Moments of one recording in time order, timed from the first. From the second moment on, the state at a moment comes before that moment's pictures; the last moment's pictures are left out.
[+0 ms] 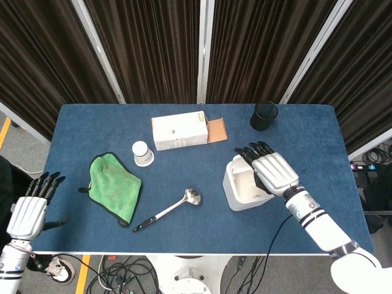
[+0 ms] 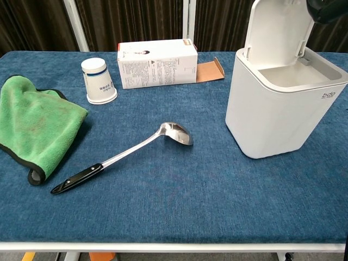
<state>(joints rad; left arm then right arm) -0.12 -1.17 -0.02 -1.61 1.57 1.49 0.01 0.77 -0.85 0.22 -2.15 -0.94 0.86 -0.41</state>
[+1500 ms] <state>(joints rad) -0.12 -1.17 -0.02 -1.62 1.57 1.50 0.02 0.40 -0.90 0.01 -1.97 -1.61 1.23 -0.02</state>
